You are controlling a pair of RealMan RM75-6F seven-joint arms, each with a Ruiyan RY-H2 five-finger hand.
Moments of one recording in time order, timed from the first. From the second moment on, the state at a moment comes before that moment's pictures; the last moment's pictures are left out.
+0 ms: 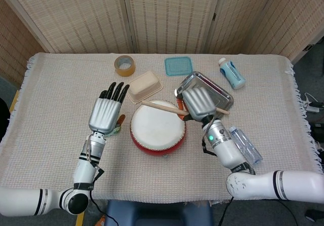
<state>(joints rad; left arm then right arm) -0.90 -1.45 -0.30 -1.89 0.82 1.41 0.93 1.06 -1.17 0.25 -1.95 -0.57 1.12 -0.53</state>
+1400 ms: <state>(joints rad) -0.66 -1.31 -0.23 -1.78 0.98 1.37 0.55 1.01 -1.86 0.18 -0.43 -0.87 0.55 -0.22</state>
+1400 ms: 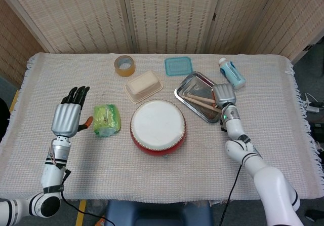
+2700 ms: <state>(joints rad) -0.42 -1.13 -0.17 -1.79 1.12 1.38 0.21 0.42 -1.04 0.14 -1.57 -1.31 1.24 0.02</state>
